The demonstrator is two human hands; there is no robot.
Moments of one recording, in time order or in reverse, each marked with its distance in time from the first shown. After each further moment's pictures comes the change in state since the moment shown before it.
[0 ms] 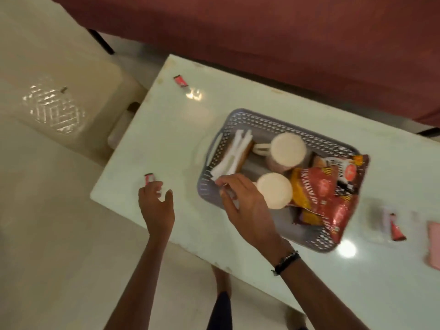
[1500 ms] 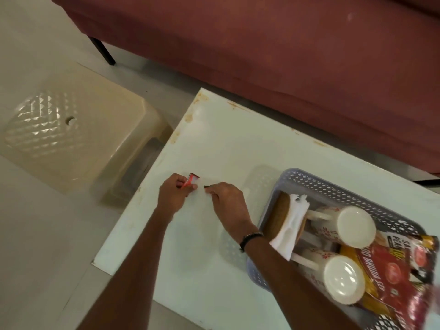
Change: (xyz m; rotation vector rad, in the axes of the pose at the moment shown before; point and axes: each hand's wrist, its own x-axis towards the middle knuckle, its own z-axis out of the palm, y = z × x) left_hand 0.220 -0.009 0.043 -0.149 -0.507 -0.190; right_hand 0.192 0.014 0.153 -0.282 -0.102 0.117
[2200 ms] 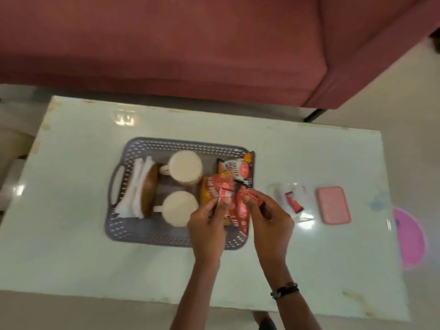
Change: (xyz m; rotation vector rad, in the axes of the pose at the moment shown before) left_hand -0.333 0.113 0.273 -0.235 -0.178 0.217; right_hand -0.290 0.153 -0.239 0.644 0.785 0.643
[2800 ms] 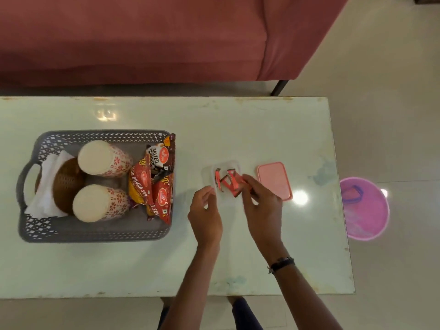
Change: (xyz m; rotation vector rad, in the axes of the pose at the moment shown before) left_hand -0.051 -0.034 0.177 0.031 0.076 -0.198; right_hand 0.077 0.077 -0.146 -0.253 -0.071 -0.121
